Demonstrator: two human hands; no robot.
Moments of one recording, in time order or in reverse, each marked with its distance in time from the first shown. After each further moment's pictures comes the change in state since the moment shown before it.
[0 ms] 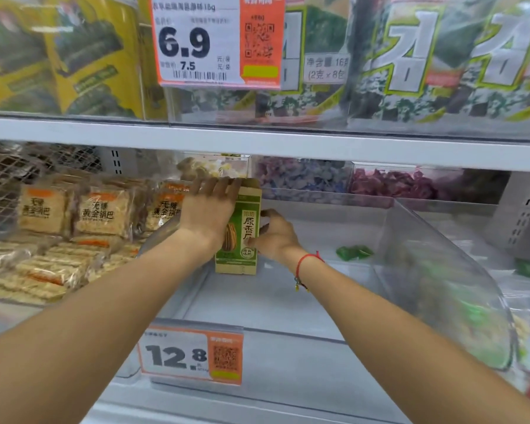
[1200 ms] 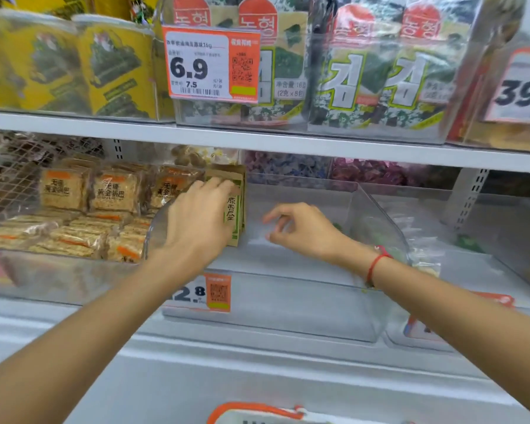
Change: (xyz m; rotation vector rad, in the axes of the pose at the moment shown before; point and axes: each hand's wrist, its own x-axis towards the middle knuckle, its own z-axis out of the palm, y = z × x) left_hand -0.094 0.012 -0.089 -0.487 0.084 -0.115; right_hand -0.135 -0.026 -0.096 -0.401 -0.103 -0.336
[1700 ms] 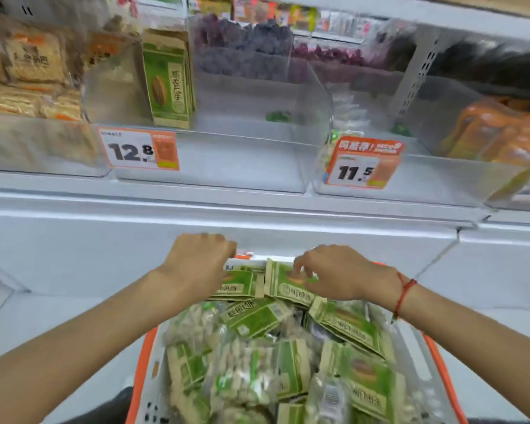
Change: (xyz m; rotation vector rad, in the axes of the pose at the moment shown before) left_hand -0.200 0.073 0.029 0.095 -0.748 0.345; right_hand -0.252 0.052 0.037 -0.529 -0.607 0.146
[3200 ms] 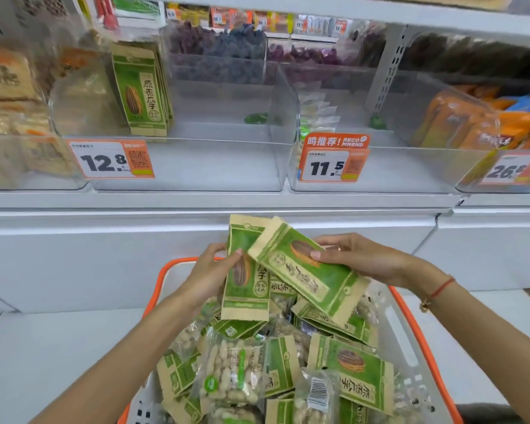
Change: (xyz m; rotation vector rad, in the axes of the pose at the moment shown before) left_hand 0.011 0.042 0.037 -1.610 -0.007 -0.384; right_hand -0.046 0.057 0.004 1.347 -0.065 0.115
